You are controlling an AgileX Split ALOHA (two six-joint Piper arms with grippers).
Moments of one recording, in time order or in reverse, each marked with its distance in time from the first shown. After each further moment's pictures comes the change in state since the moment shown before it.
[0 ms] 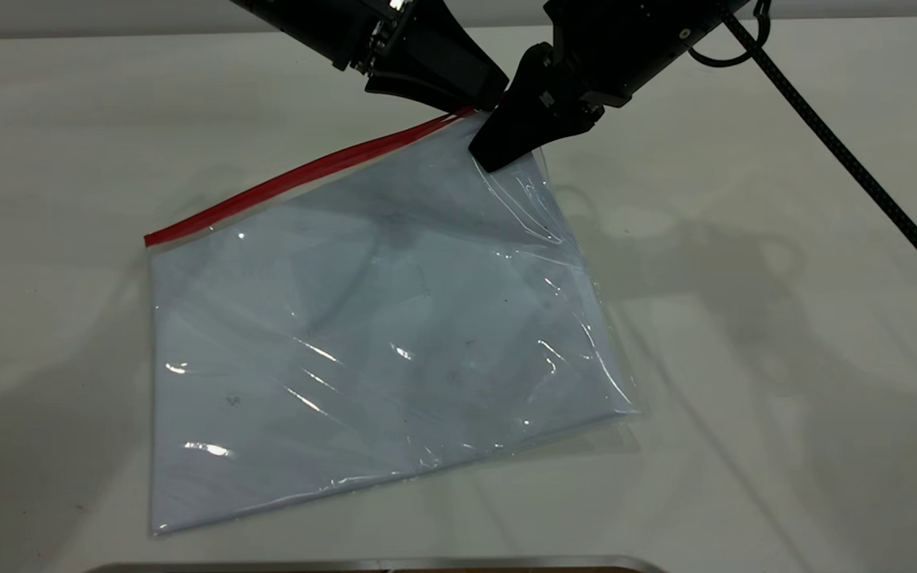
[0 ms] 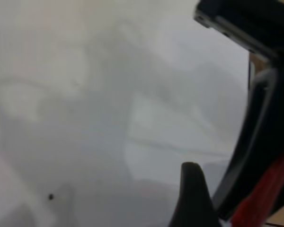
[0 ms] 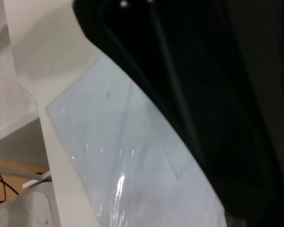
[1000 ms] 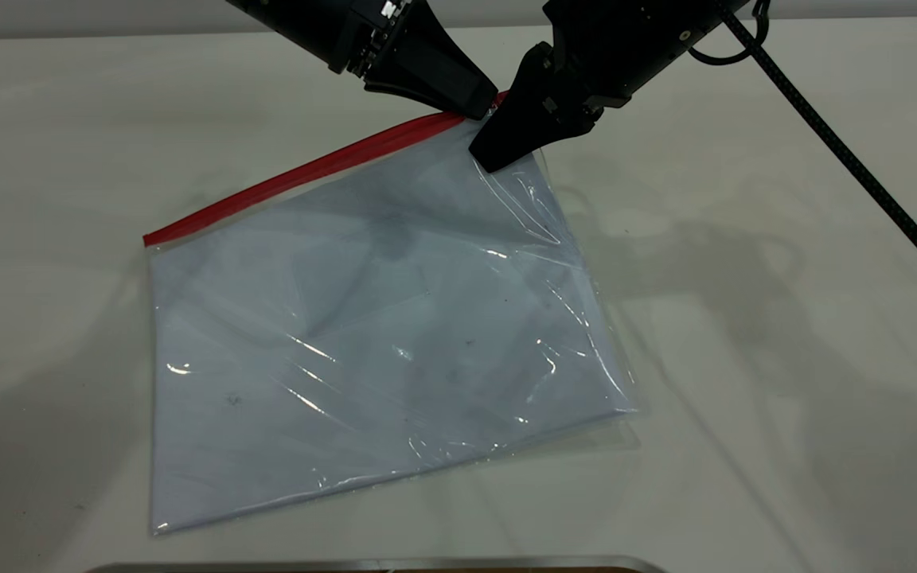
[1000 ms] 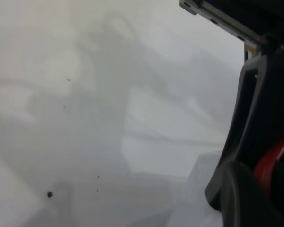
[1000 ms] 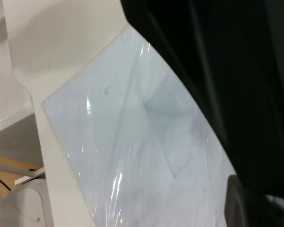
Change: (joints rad) left arm 0.000 0.002 -0.004 0.023 0.014 0.028; right arm 0.000 0.000 0.000 0.000 -0.007 -0.028
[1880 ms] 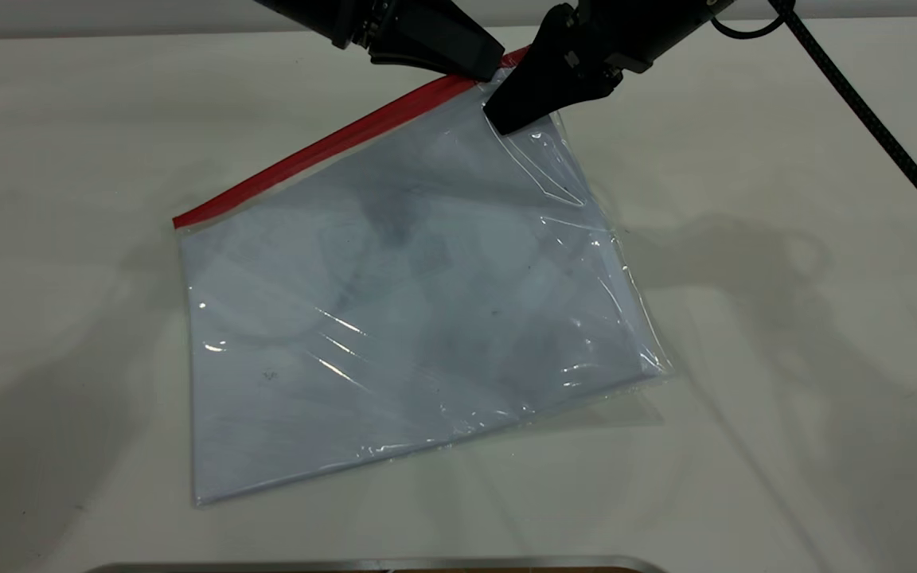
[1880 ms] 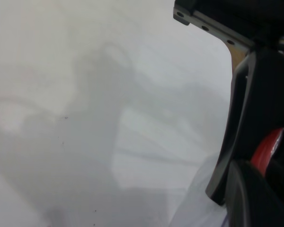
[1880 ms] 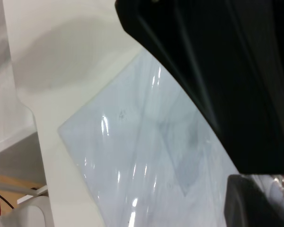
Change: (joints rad) left arm 0.024 0.000 -0.004 -0.076 0.022 0.051; right arm -0.049 -0.031 0.000 0.030 0.032 0.000
